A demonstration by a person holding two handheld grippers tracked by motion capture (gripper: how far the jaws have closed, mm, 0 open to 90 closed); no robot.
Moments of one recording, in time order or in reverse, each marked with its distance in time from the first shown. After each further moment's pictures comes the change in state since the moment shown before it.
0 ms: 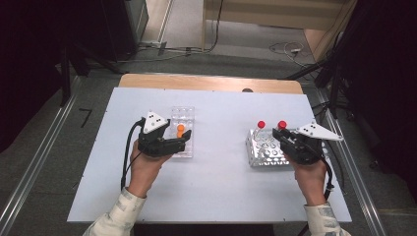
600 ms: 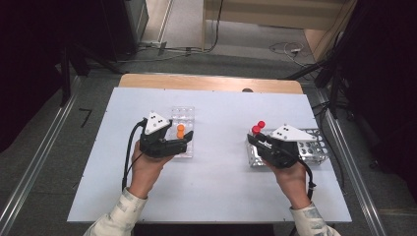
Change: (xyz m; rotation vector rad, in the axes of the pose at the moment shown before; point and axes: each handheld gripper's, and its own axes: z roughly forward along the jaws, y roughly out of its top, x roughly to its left) left arm -0.005 0.000 0.000 -0.003 -0.014 0.005; right arm 0.057 0.011 0.015 0.019 0.160 -0.097
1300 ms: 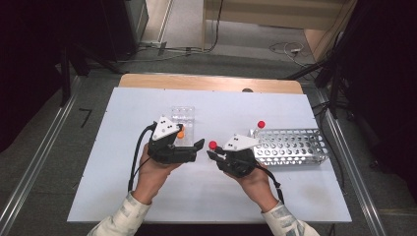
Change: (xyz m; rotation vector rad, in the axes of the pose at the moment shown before) left arm -0.028 0.001 -0.004 -0.020 -0.110 0.040; right arm 0.072 -0.002 0.060 0.115 0.198 -0.112
